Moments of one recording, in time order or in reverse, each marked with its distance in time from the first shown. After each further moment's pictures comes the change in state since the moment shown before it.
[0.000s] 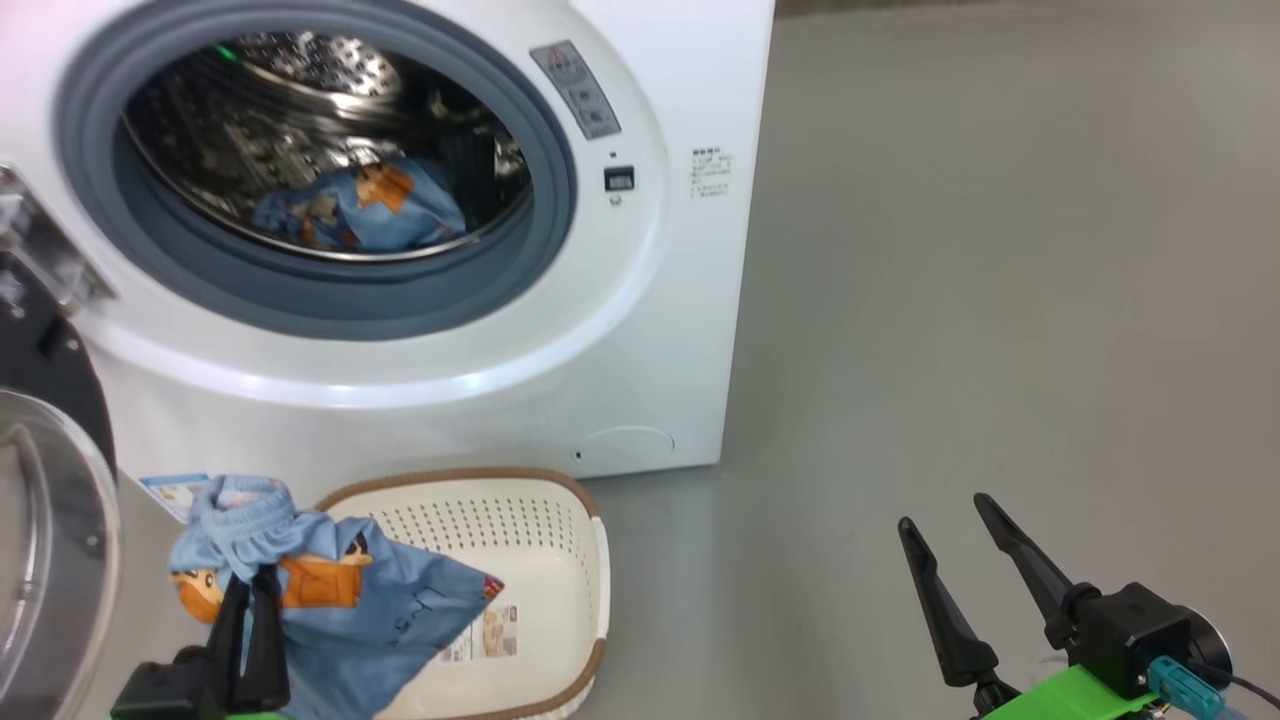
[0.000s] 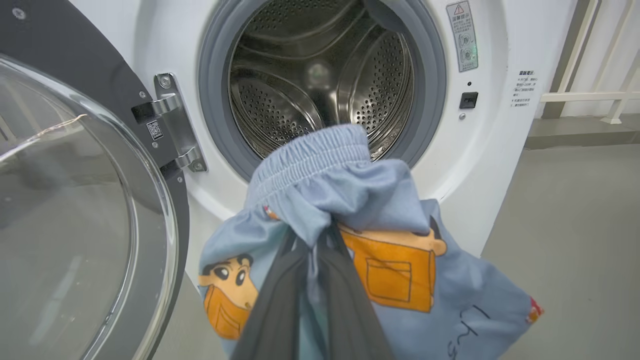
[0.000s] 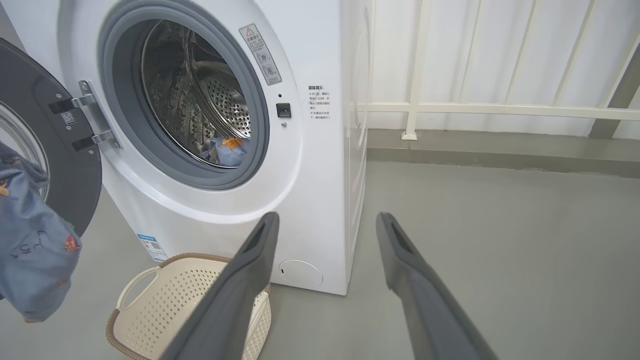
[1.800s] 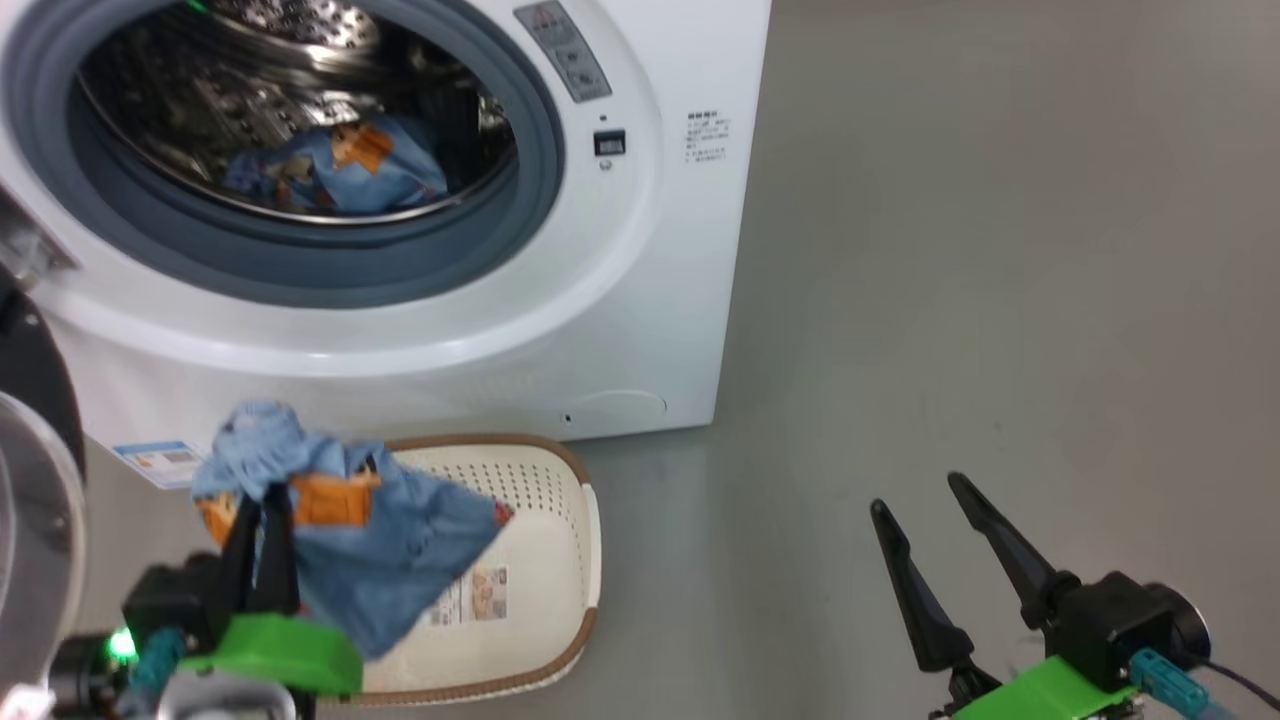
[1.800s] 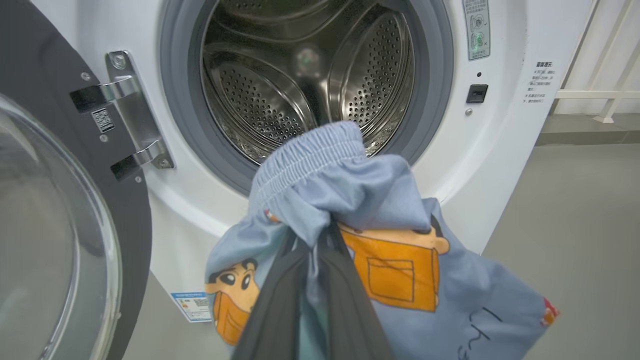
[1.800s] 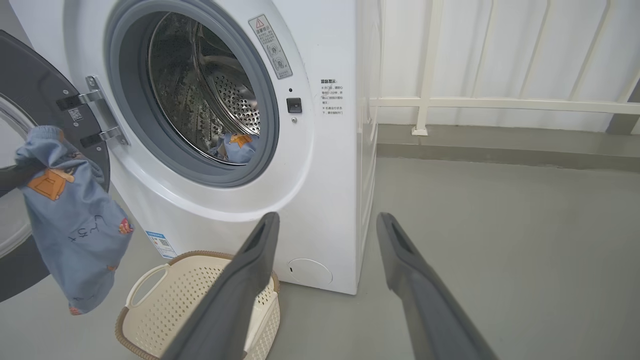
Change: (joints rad) left arm -0.158 -0.012 -0.035 0.128 -0.036 -0.018 -0.001; right arm -0.002 0.025 0.029 -0.052 -0.022 0.000 0.015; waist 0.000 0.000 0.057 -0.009
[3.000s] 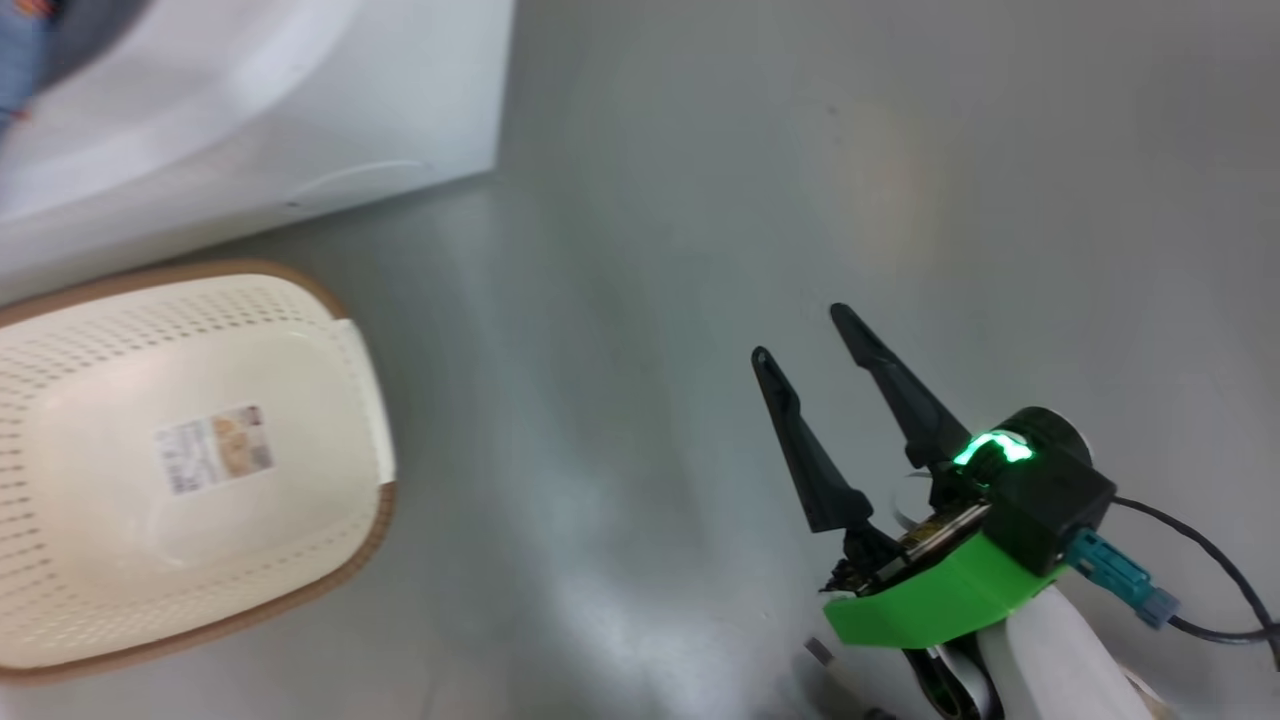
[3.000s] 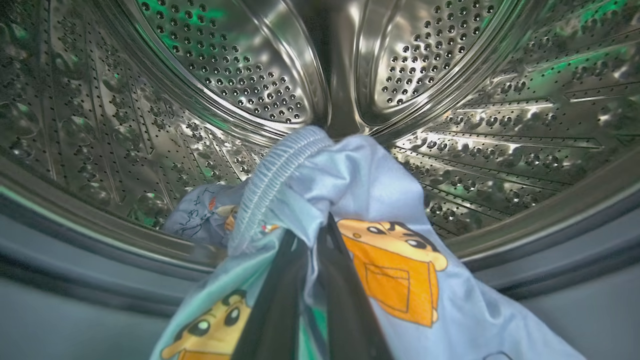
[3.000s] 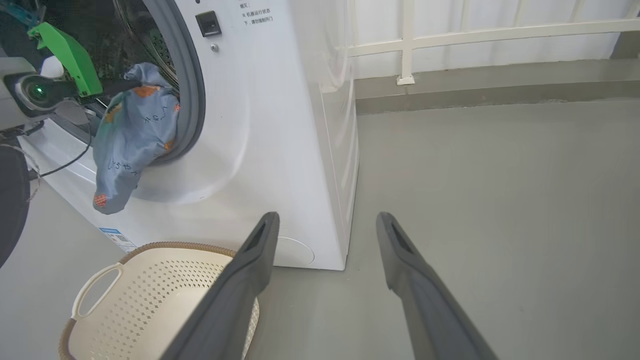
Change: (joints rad) left arm -1.031 0.275 0.116 0.578 -0.109 -0.163 0.319; right arm -0.341 -0.010 0.191 0.118 0.112 0.000 -0.173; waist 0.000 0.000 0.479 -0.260
